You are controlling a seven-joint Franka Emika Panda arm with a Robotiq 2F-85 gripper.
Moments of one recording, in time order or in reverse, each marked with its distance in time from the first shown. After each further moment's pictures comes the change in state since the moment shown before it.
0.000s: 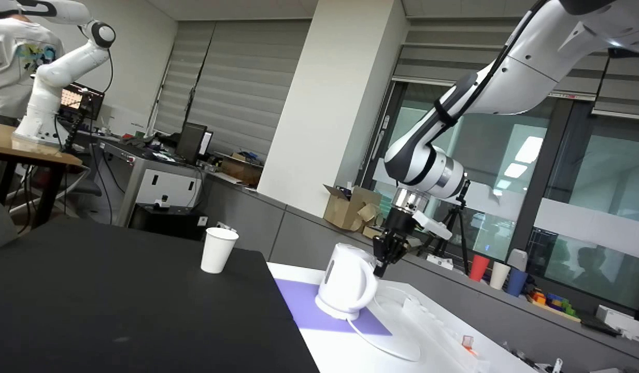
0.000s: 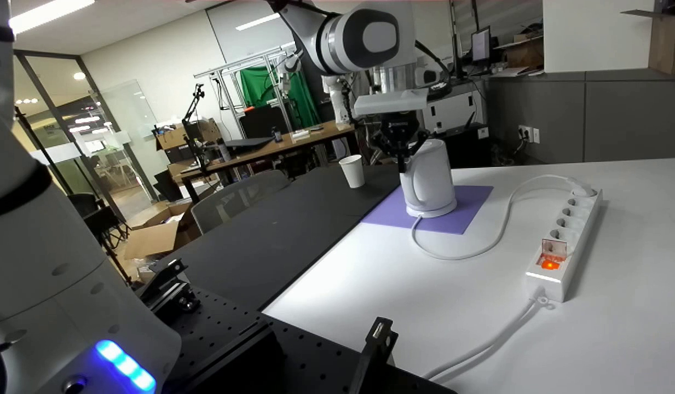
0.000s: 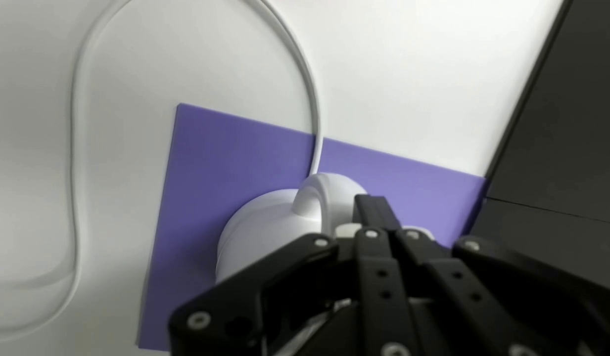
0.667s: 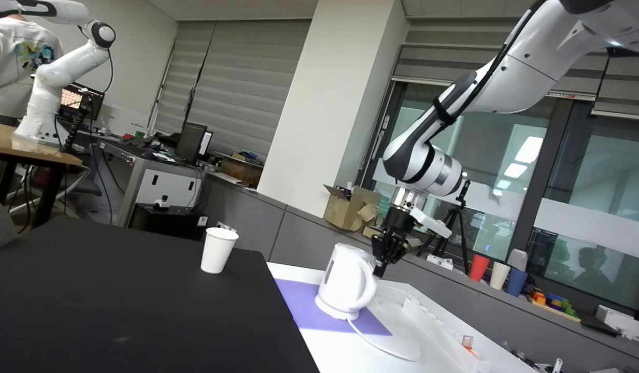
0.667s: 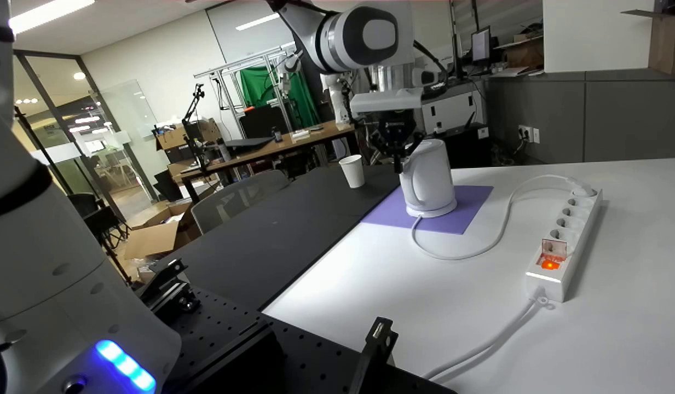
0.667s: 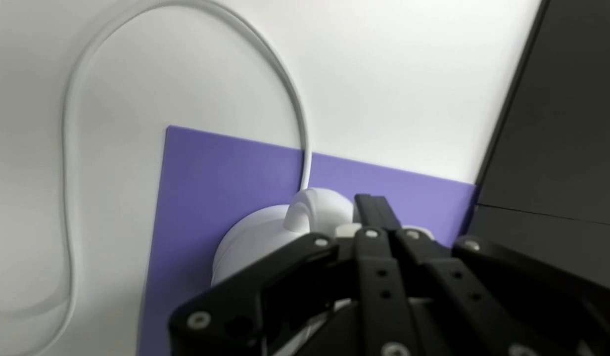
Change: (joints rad) arm 0.008 -0.001 -0.002 0.014 -0.019 -0.058 0.067
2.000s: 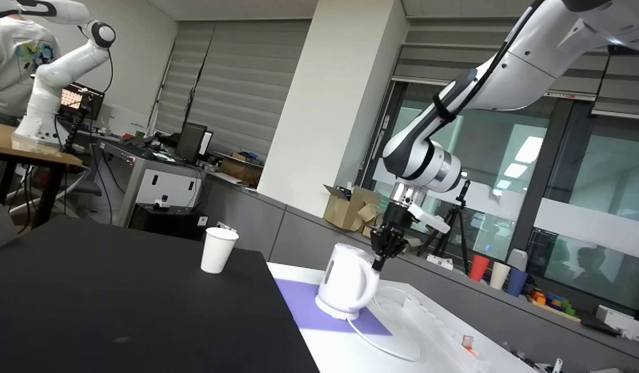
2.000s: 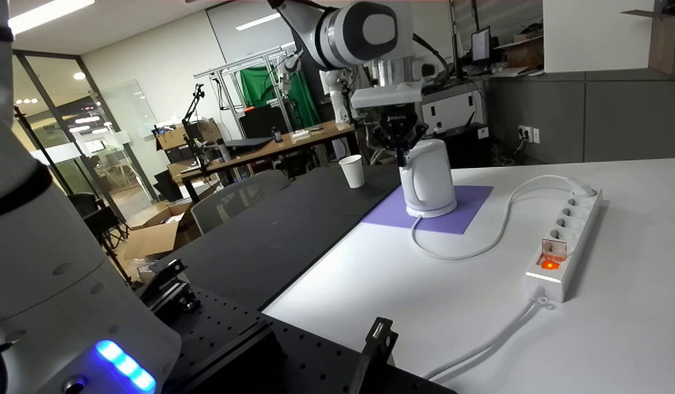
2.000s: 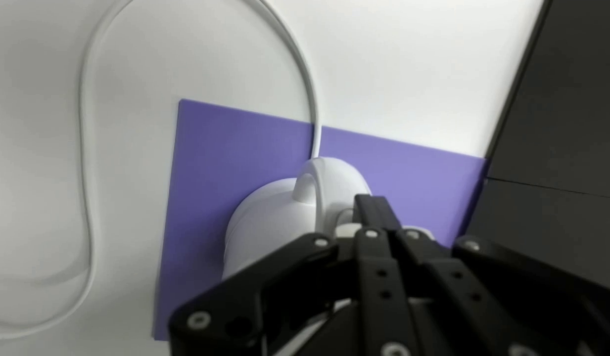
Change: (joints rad) arm 0.002 -0.006 0.001 0.013 -0.006 0.029 0.021
